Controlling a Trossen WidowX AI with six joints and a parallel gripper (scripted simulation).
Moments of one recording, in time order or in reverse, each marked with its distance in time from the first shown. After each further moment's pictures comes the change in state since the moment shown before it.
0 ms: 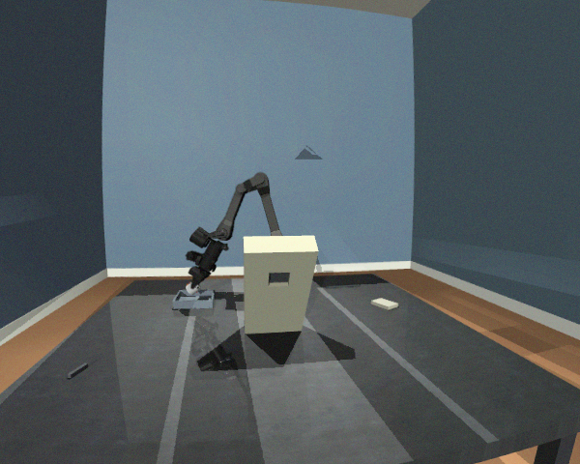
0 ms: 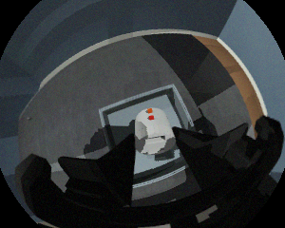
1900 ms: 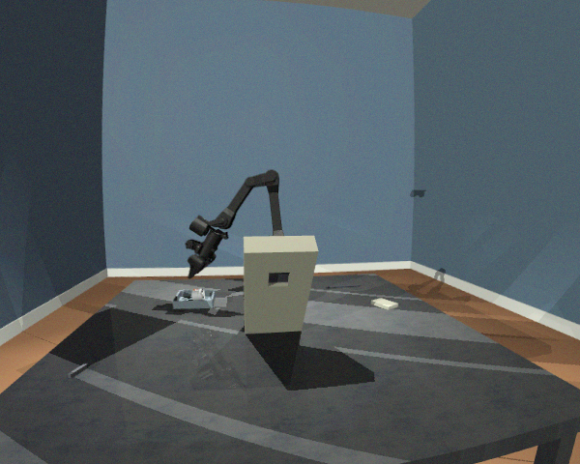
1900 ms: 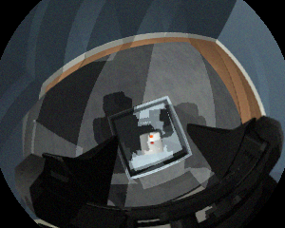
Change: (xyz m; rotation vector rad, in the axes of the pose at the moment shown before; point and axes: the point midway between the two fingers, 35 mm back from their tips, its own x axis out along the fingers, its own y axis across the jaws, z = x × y) arm -0.039 -0.001 0.025 -0.002 -0.010 -0.004
